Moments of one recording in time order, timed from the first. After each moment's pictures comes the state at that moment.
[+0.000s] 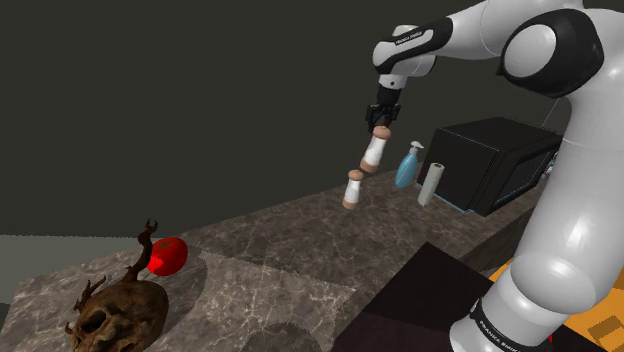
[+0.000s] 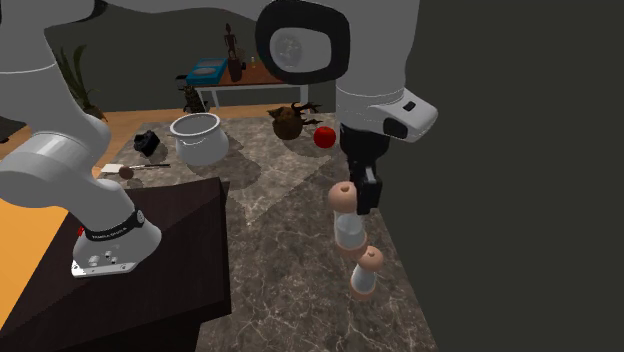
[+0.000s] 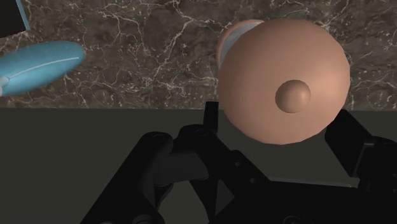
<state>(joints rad) -0.15 0.20 -0.35 -1.73 0.10 1.98 -0.28</state>
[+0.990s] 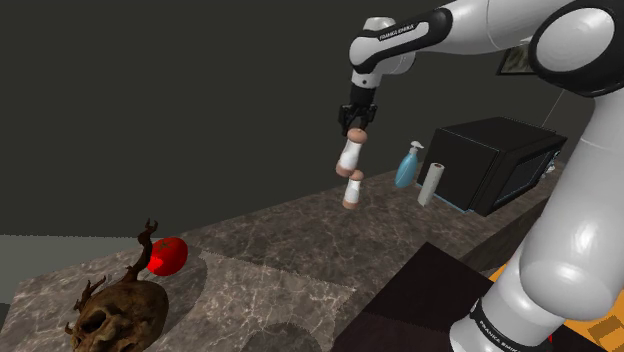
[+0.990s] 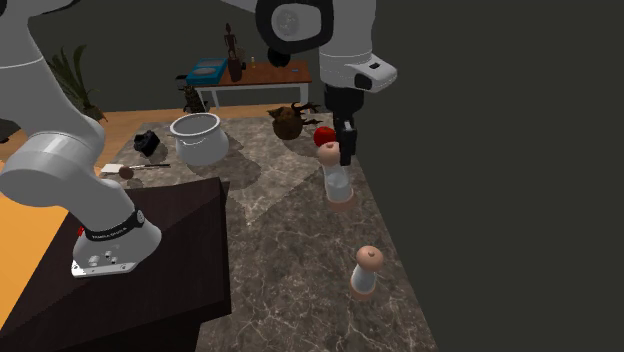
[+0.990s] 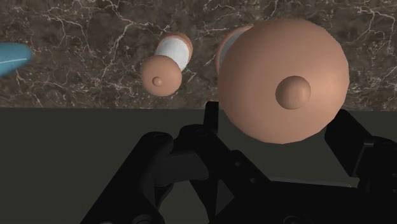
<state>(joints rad) -0.01 0.10 -0.26 -1.83 0.04 1.99 -0.04</state>
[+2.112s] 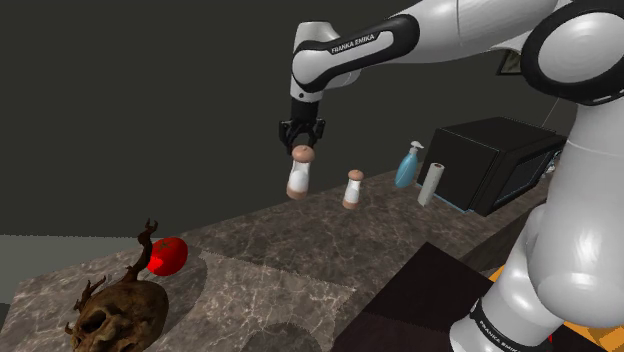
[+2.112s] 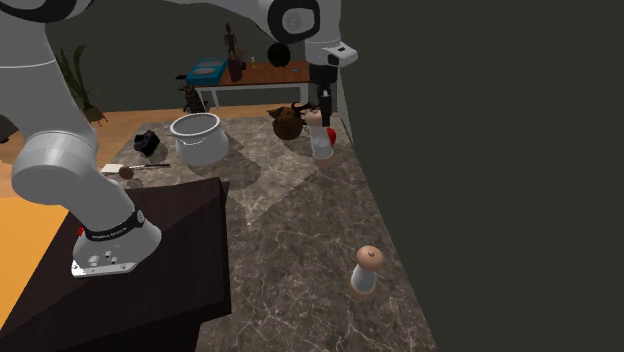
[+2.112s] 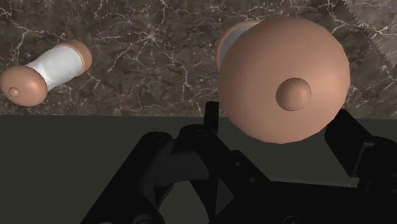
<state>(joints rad) 0.20 0.18 -0.10 -1.80 0.01 2.04 0.34</state>
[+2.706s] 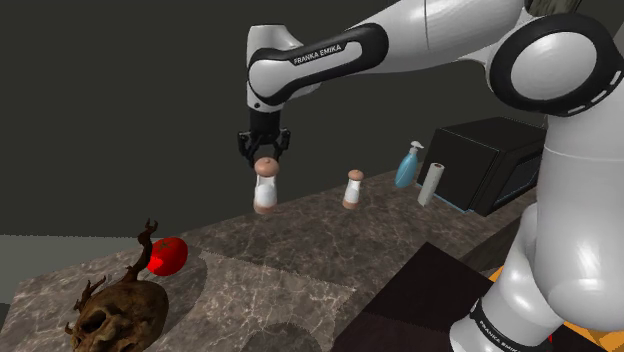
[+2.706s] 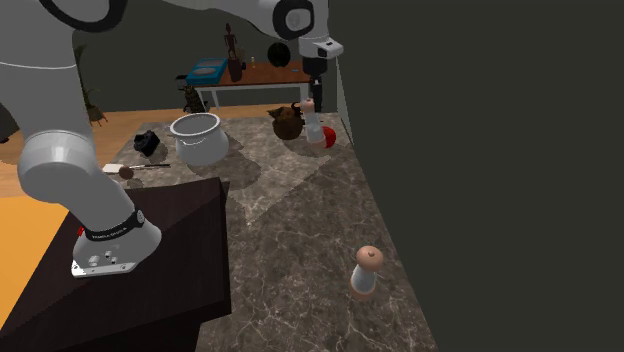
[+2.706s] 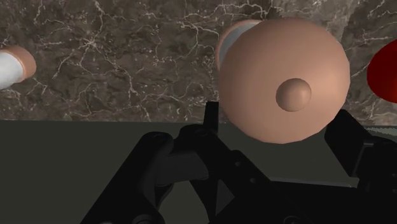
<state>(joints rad) 0.31 0.31 -0.03 -1.65 -0.02 2.02 0.54</state>
